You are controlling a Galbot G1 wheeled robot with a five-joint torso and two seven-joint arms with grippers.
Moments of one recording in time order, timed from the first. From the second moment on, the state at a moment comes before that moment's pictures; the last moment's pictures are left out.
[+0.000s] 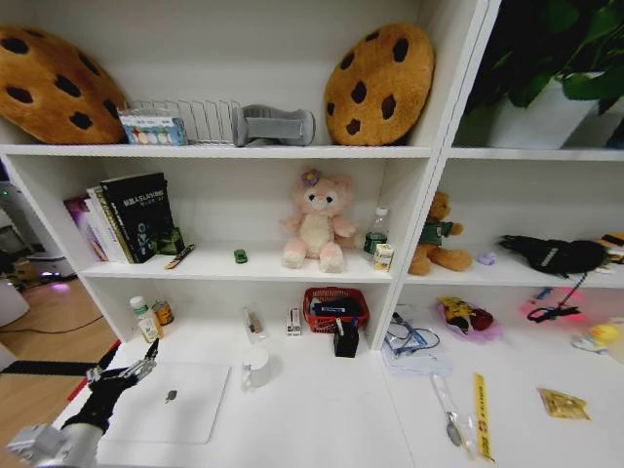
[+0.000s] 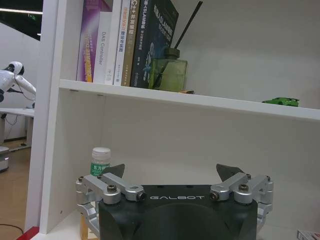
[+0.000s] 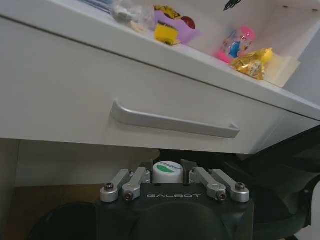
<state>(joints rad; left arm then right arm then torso) 1.94 -1.06 -1.00 -2.16 -0.81 -0.10 -0.01 -2.06 1.44 0.64 1.49 0.00 0.51 0.52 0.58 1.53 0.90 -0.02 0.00</state>
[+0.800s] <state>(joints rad) 1.94 -1.06 -1.00 -2.16 -0.81 -0.10 -0.01 -1.59 1.32 0.49 0.96 -0.01 0.51 0.44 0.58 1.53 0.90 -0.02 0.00</state>
